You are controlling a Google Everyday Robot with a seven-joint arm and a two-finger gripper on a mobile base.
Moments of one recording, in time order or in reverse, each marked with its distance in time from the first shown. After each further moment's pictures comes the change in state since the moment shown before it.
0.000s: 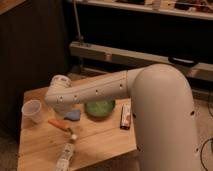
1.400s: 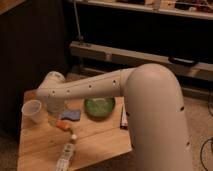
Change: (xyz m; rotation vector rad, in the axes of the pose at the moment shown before) arm 0.008 -0.037 -0.006 0.115 -0.078 -0.113
